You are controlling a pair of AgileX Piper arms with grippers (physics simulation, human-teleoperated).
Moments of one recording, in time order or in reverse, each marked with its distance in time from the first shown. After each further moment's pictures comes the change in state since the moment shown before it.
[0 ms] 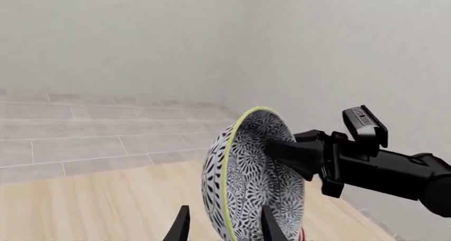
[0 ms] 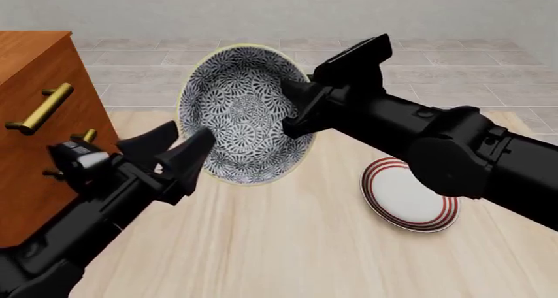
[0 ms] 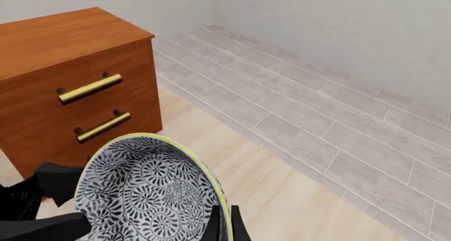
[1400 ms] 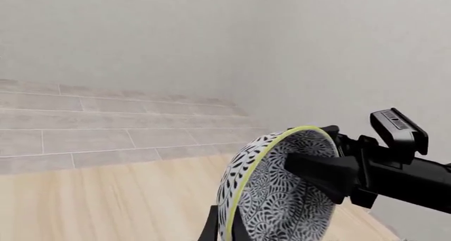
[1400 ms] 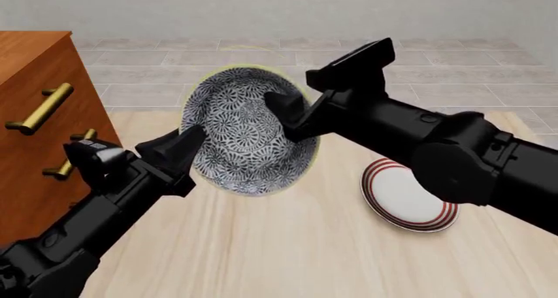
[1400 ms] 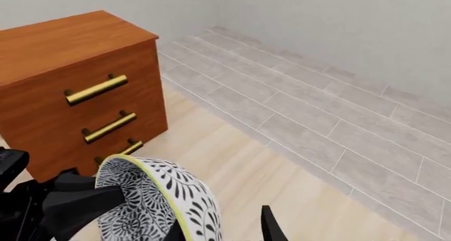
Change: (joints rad) left arm 0.026 0.086 -0.007 -0.052 -0.007; right arm 0.011 -0.019 0.023 -0.006 -0.001
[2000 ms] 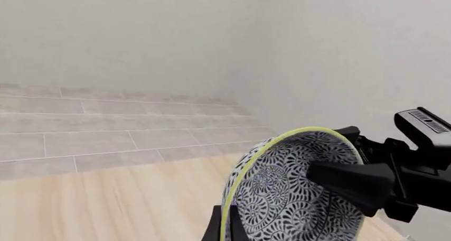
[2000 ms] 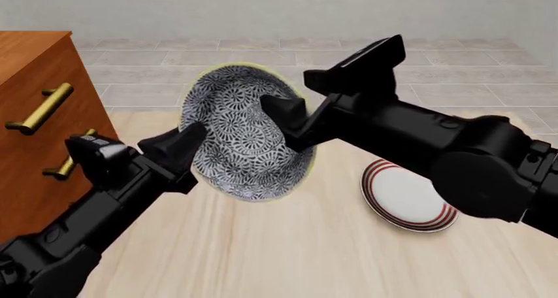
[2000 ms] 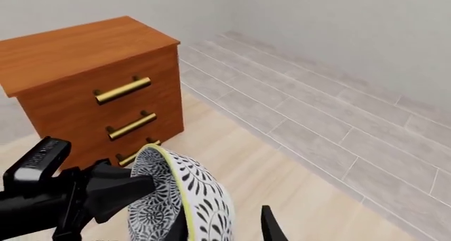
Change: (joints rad) left arm 0.003 0.006 -0.020 0.015 0.011; right arm 0.053 -0.073 0.013 0.044 -0.006
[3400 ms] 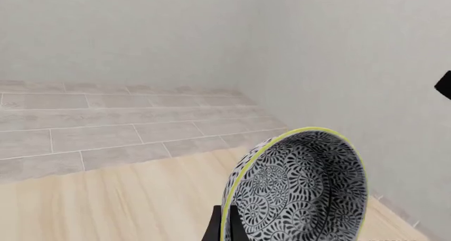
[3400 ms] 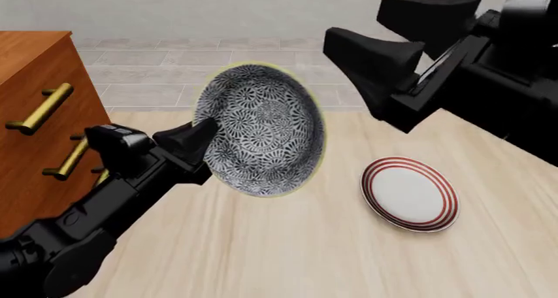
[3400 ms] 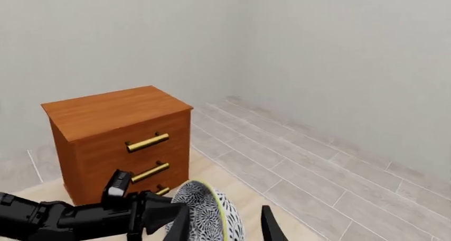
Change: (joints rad) left arm -0.006 0.071 -0.066 0.038 0.034; right arm 0.032 -0.311 -0.033 0.096 -0.039
